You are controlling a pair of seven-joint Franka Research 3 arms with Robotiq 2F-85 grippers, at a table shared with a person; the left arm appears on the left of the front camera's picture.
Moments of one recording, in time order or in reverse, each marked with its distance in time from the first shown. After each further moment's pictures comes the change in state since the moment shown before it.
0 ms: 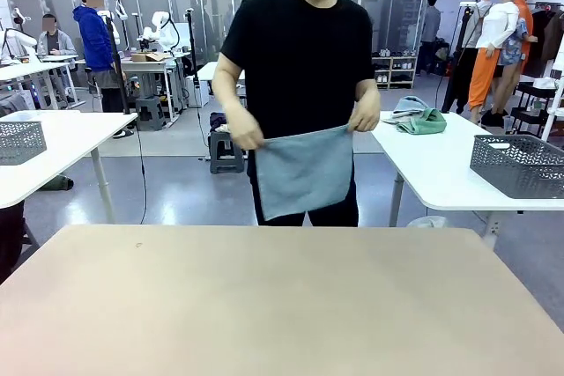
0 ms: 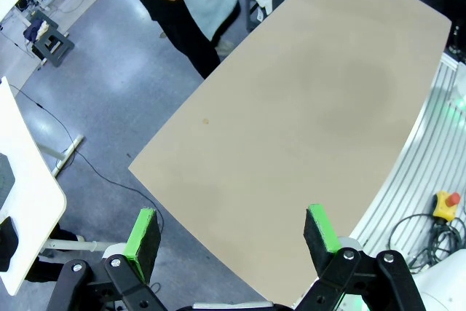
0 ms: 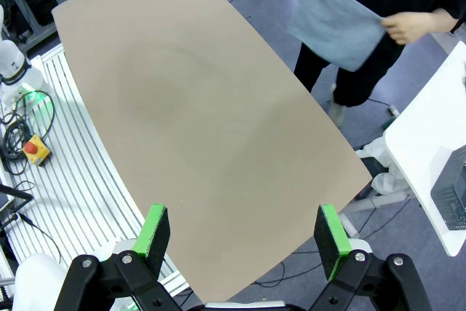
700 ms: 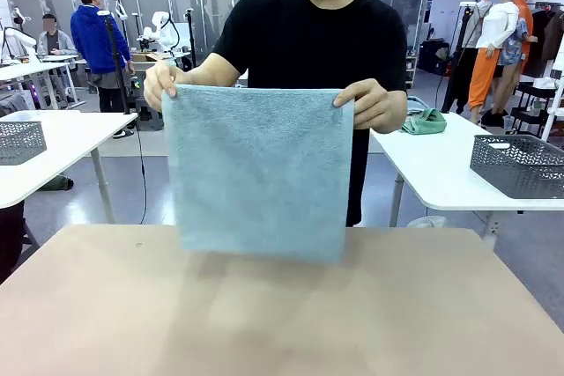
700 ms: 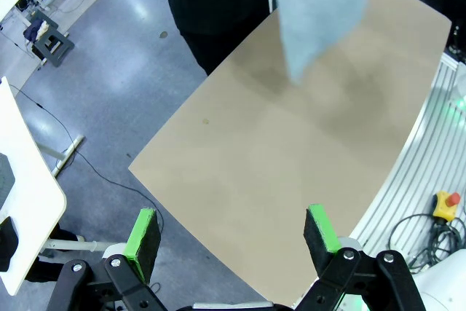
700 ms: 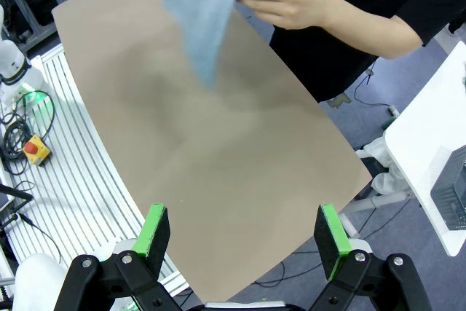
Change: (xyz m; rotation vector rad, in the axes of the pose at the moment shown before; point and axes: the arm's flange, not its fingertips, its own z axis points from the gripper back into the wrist) left arm 0.000 0.000 0.000 0.000 0.000 0.000; right arm 0.000 0.000 0.000 0.000 0.000 0.000
